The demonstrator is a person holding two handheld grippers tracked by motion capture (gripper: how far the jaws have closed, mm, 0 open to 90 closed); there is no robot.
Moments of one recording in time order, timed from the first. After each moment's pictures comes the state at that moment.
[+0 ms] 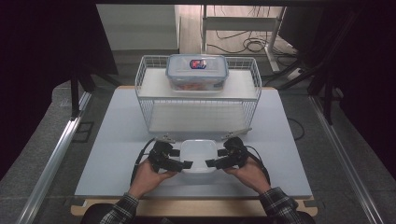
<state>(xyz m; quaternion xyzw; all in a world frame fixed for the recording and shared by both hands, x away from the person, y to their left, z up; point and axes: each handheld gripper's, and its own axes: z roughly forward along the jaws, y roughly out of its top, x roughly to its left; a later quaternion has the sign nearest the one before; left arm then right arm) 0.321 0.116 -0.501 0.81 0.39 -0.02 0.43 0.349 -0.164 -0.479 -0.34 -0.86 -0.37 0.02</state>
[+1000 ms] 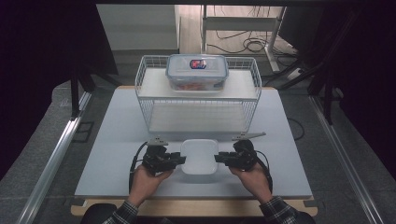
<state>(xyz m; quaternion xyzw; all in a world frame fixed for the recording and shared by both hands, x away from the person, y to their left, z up) 0.298 0.121 -0.491 0.78 0.43 0.03 0.46 0.328 -0.182 -0.466 -0.40 -0.82 -0.41 -0.01</state>
